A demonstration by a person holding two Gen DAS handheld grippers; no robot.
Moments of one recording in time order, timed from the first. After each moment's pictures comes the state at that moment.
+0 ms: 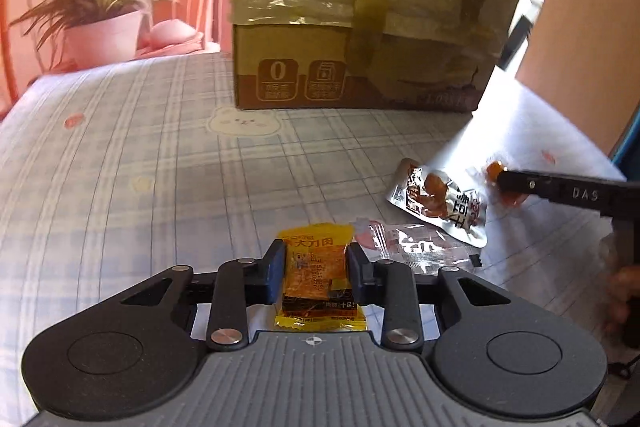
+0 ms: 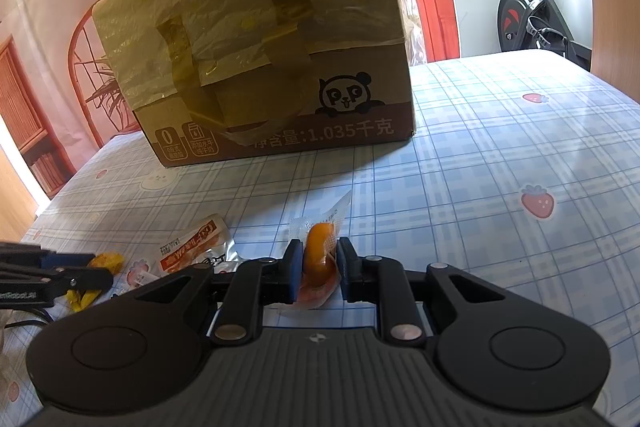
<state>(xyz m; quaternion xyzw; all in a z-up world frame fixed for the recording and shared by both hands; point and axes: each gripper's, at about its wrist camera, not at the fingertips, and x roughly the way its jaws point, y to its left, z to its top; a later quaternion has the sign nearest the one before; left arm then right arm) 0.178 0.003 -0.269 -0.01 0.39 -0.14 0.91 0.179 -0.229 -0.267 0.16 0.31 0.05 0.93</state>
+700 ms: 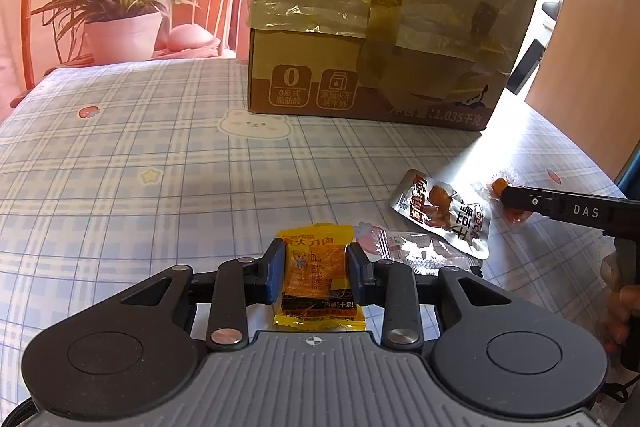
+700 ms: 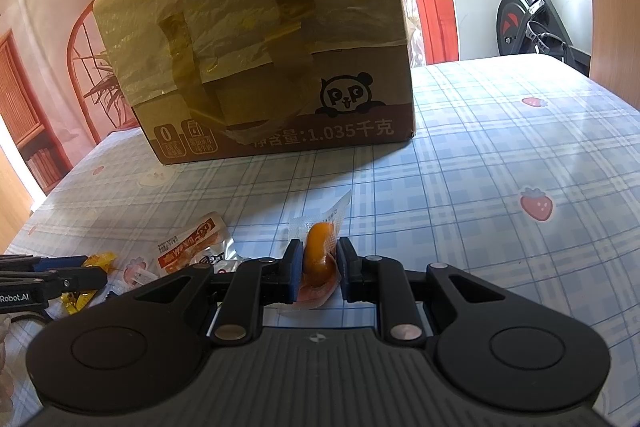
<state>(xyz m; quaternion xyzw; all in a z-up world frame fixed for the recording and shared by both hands) 0.169 0.002 -0.273 -0.02 0.37 -0.12 0.92 0.179 -0.225 -0.266 0.15 0.31 0.04 0.94</state>
